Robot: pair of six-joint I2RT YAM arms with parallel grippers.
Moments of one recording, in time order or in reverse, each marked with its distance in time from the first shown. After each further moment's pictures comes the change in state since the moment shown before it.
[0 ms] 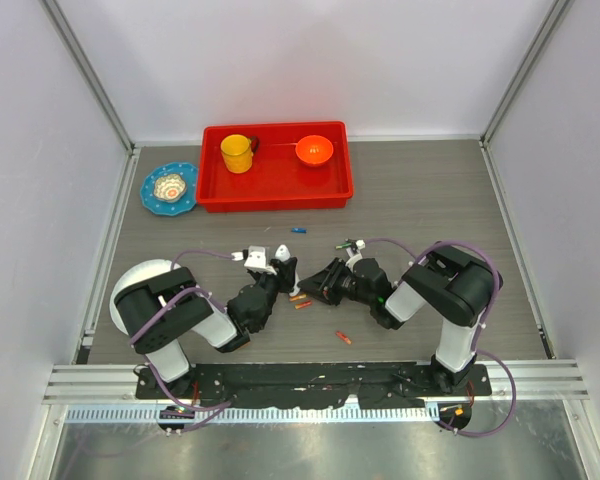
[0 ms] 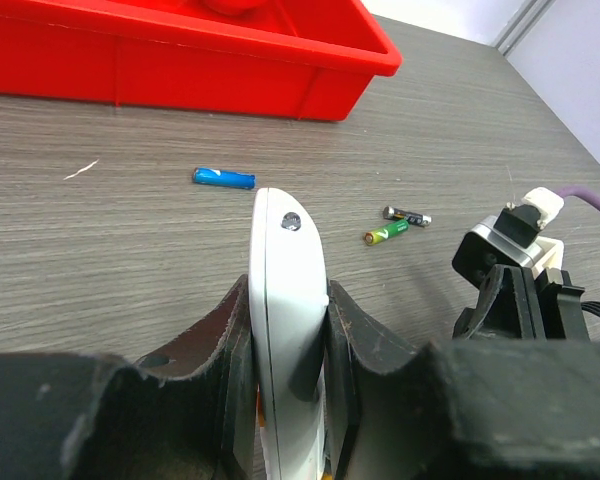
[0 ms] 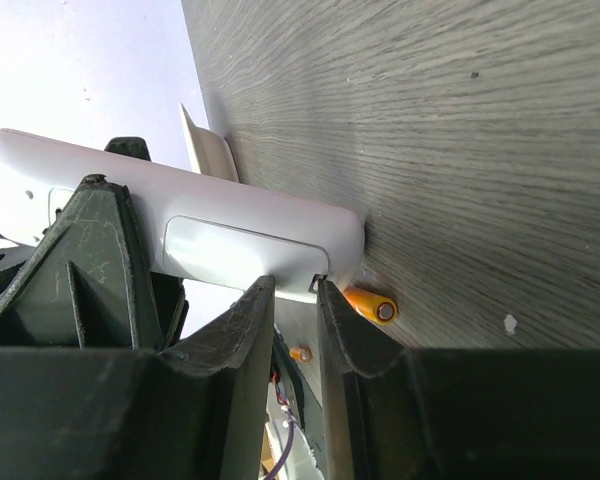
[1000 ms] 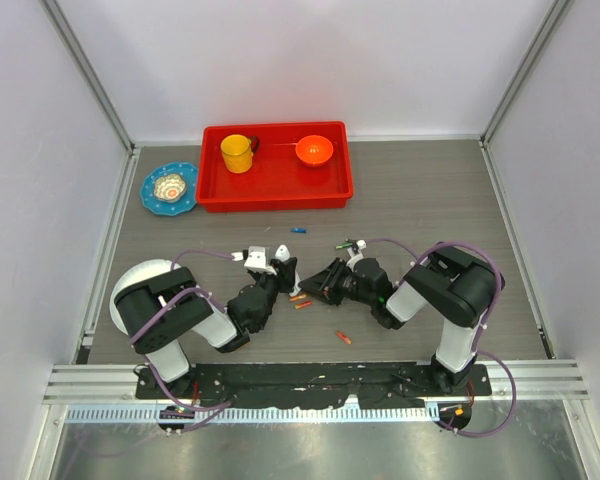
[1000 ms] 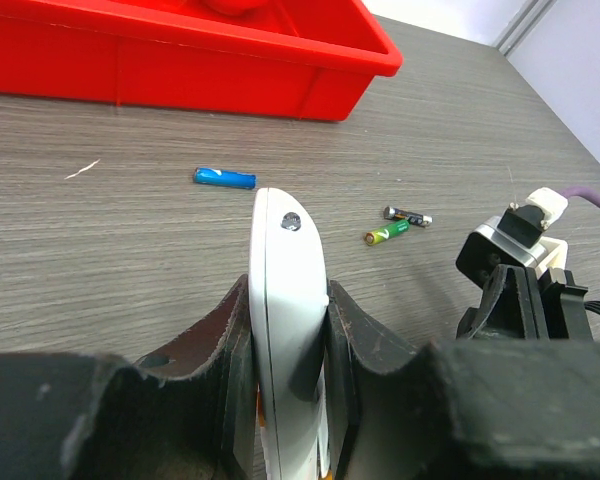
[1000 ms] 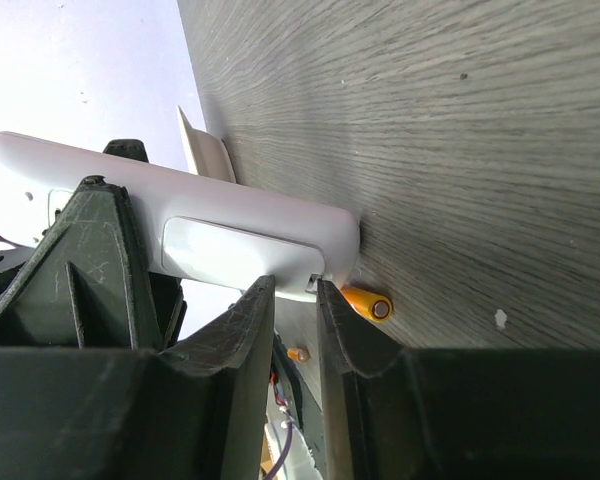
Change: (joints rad) left arm -0.003 0.000 0.000 0.001 -0.005 0.003; right arm -0.008 -0.012 -0.005 -0.018 0.002 -0.008
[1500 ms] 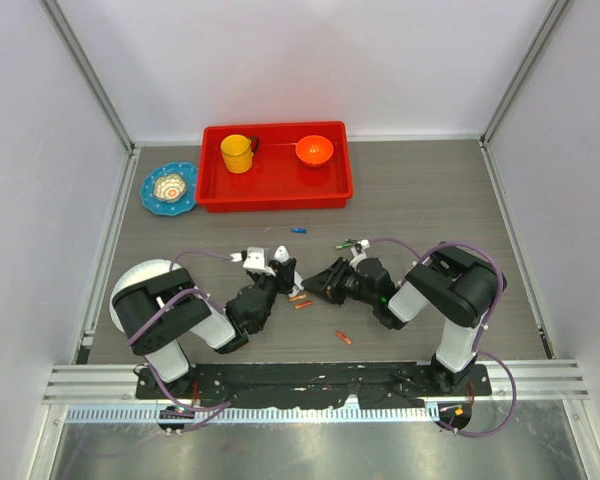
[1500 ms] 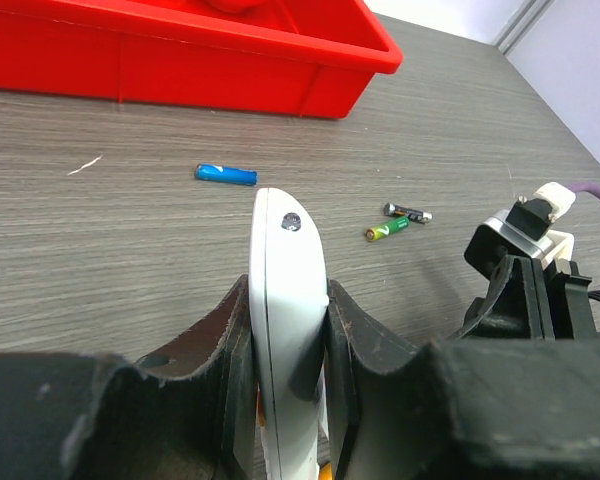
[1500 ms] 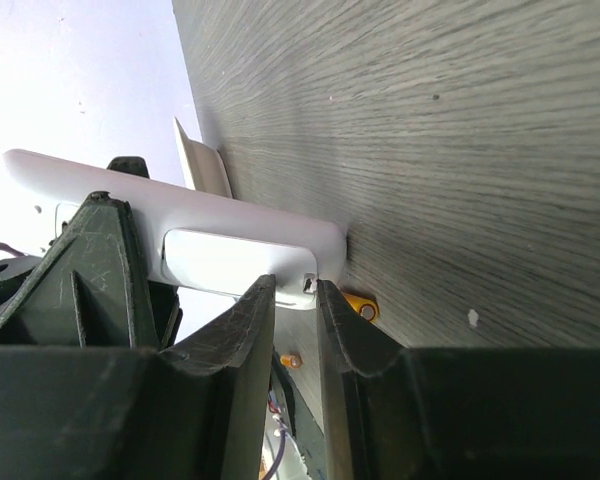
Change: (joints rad) left arm -0.001 -0.010 -0.010 -0.001 -0.001 -0.004; right arm -0.018 -0.006 -0.013 0.003 0.008 -0.019
